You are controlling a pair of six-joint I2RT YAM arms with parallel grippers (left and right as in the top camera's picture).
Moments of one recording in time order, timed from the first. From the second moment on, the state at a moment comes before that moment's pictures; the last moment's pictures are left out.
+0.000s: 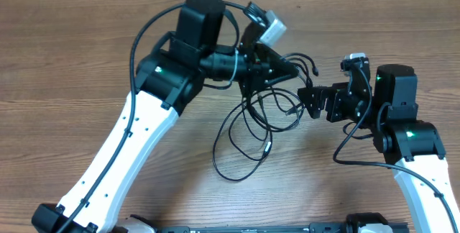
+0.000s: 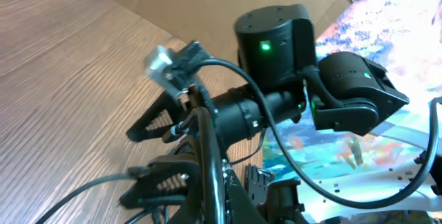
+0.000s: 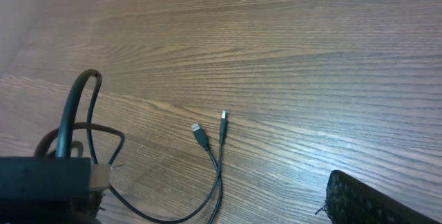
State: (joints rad) left arm -0.50 1.54 1.61 -0.58 1.00 -0.11; right arm 0.04 1.09 0.94 -0.62 -0.46 0.09
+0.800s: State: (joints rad) left arm -0.38 1.48 1.61 -0.60 1.06 -0.11; right arm 0.05 1.10 0.95 -0.72 -0.72 0.09
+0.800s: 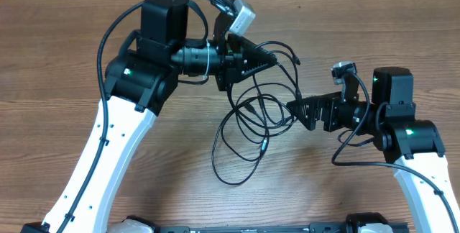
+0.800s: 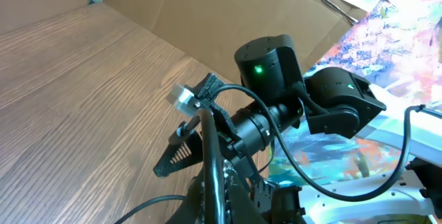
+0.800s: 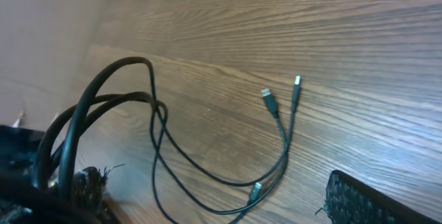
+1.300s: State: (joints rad) left arm -0.50 1.45 1.61 -0.72 0.96 -0.10; right arm 0.05 1.11 0.93 -0.49 -0.72 0.13
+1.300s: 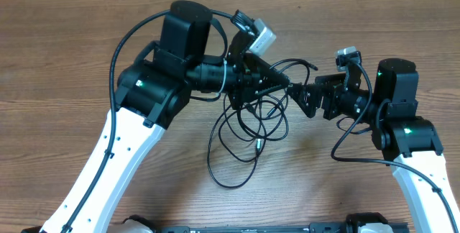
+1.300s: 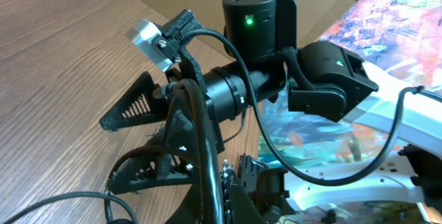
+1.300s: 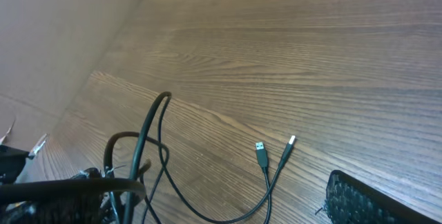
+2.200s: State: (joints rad) left arm -0.39 1.45 1.61 -0.68 0.90 -0.10; right arm 0.05 1.12 0.93 -0.64 -0.81 0.15
